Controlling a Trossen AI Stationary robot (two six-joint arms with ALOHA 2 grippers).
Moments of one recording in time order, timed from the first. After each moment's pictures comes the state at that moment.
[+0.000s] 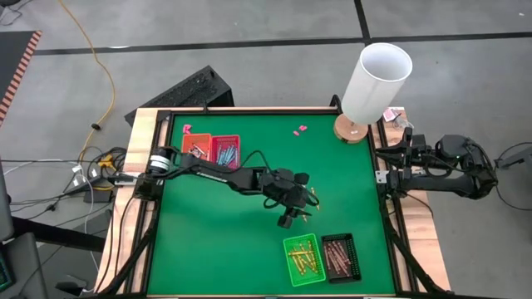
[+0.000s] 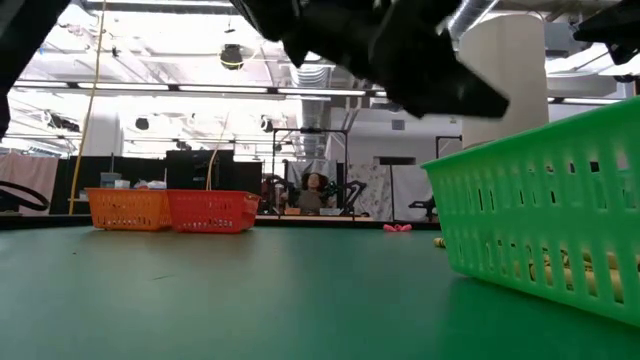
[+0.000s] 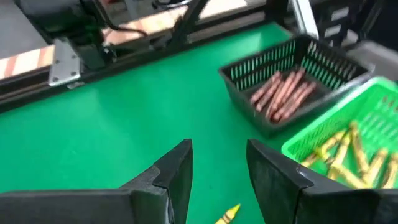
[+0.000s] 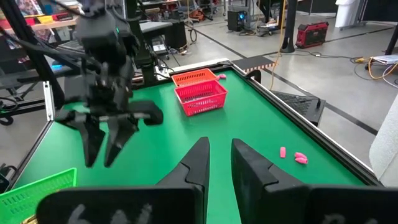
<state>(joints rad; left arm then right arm) -0.08 2.08 1.51 0.17 0.21 0.21 -0.06 0.04 0.76 -0.93 0.18 0.15</state>
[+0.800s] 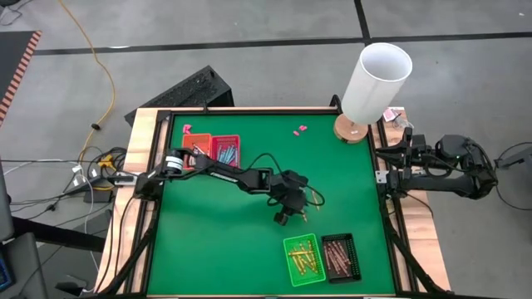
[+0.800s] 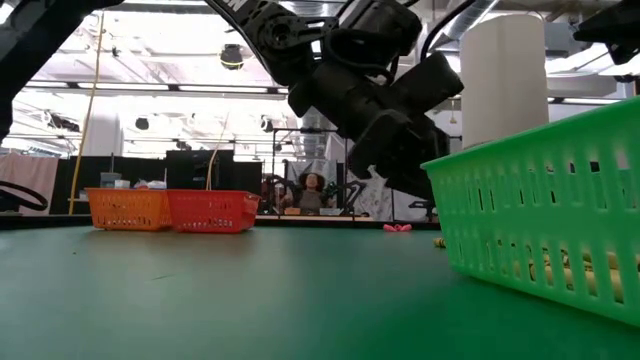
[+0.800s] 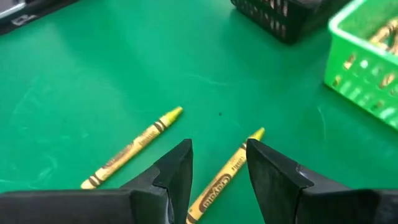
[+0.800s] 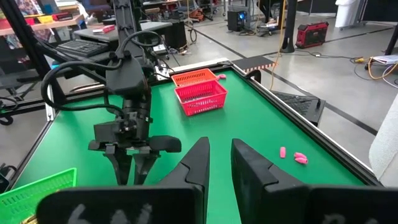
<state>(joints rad) -0.03 2.21 1.51 0.11 0.24 0.39 -0.06 0.04 0.76 -0.93 0.18 0.15</state>
